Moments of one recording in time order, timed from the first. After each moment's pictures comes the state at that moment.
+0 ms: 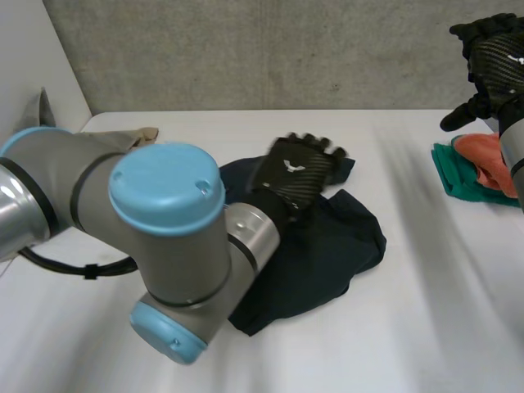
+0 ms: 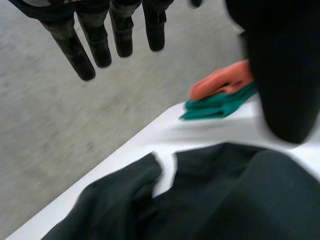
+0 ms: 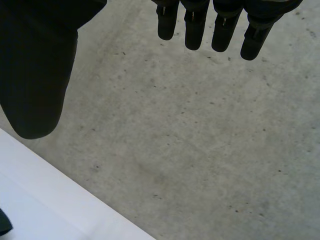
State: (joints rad) left arm 3.87 -2.11 -1.22 3.25 -1.57 3.35; right arm 1.74 -1.40 1.55 -0.40 1.47 2.93; left_hand 0.23 0.24 0.23 0.24 0.07; right_hand 0.22 0.21 0.21 0.21 0.05
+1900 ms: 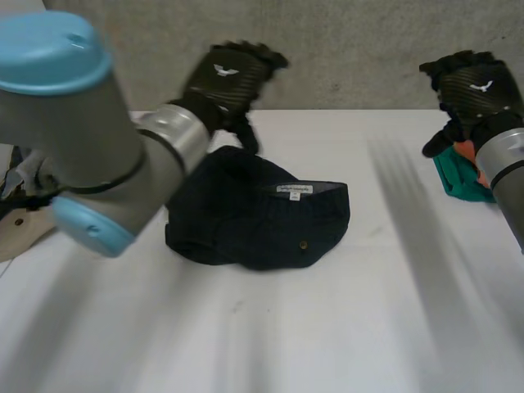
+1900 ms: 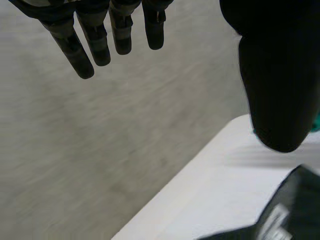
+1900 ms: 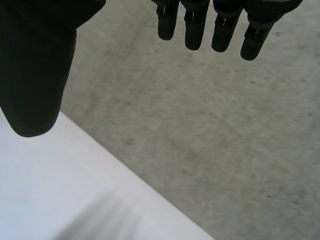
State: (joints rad) left arm 4.12 -2.01 -1.06 3.14 -1.45 3.38; right arm 1.77 -1.32 1.50 -0.27 1.42 2.83; left_hand 0.21 0.21 0.22 0.21 0.05; right_hand 0.22 0.21 0.21 0.21 0.05
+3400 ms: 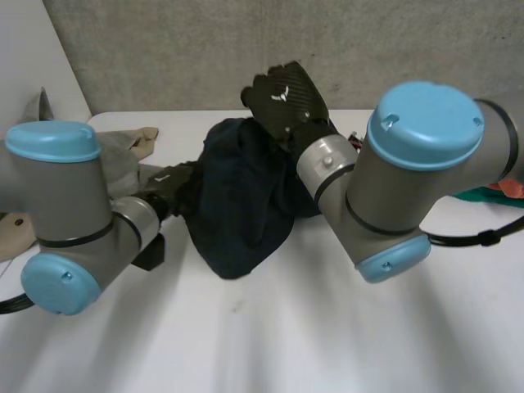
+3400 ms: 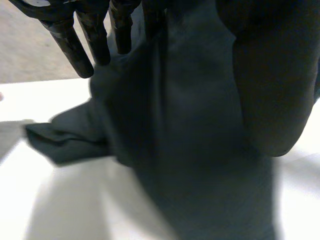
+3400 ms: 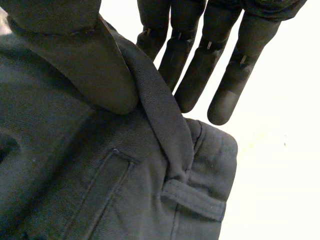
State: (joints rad) left arm 4.26 -2.05 -1.39 3.07 -1.49 2.92; right arm 2.27 -1.00 1.08 -0.22 1.50 2.64; left_hand 0.21 0.20 0.22 0.20 0.05; right_hand 1.12 1.17 1.18 1.19 1.00
